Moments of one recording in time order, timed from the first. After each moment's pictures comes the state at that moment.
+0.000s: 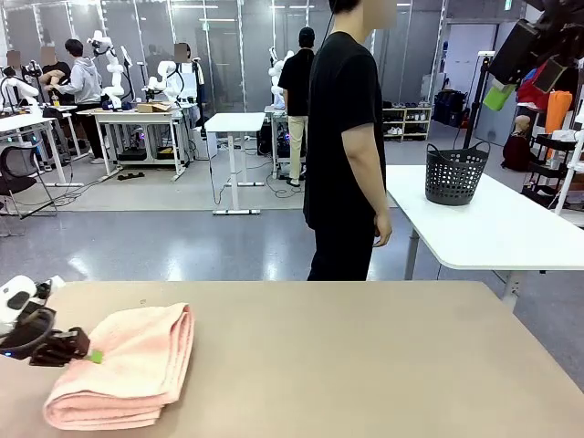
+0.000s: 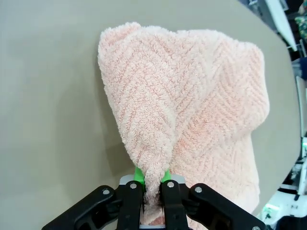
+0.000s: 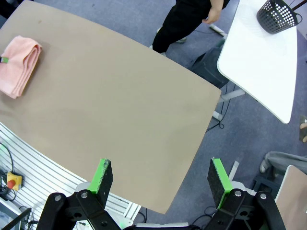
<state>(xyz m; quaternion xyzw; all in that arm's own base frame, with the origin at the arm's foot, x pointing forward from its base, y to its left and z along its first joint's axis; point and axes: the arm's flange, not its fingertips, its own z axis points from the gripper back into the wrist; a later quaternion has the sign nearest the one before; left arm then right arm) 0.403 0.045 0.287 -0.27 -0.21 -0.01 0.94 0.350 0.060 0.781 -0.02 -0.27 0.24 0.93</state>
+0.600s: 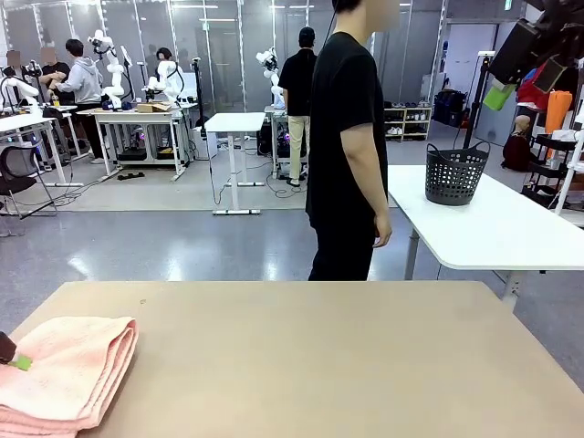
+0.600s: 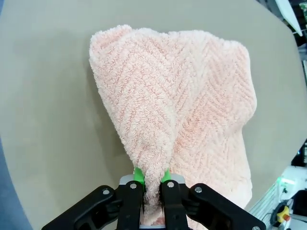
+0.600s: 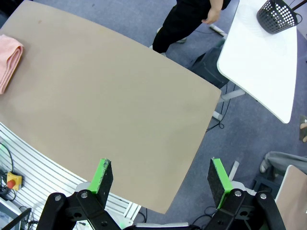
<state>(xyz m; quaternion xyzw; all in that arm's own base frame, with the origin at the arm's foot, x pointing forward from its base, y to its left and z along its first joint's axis) 0.375 0.139 0.314 -0.25 -0.19 -0.04 0.95 0.350 0.060 0.781 -0.02 -0.27 0.24 0.93</state>
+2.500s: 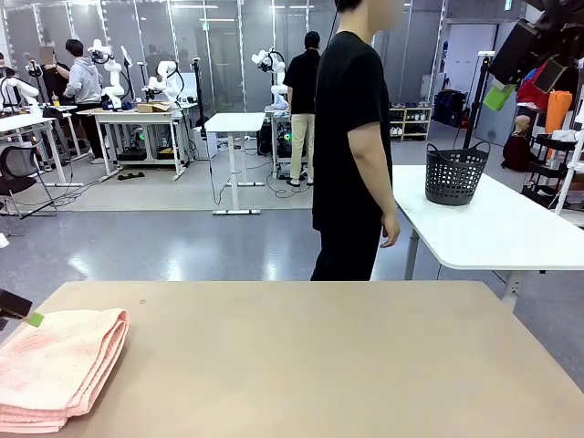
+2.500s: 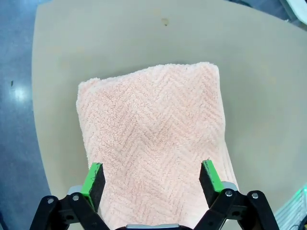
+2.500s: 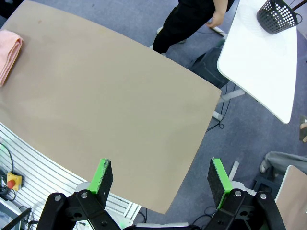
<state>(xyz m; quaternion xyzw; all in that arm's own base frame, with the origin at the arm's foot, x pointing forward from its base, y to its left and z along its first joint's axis) 0.398 0.110 0.381 -0.14 -0.25 -0.08 0.95 0.350 0.060 0.781 -0.02 -0.27 0.24 0.93</state>
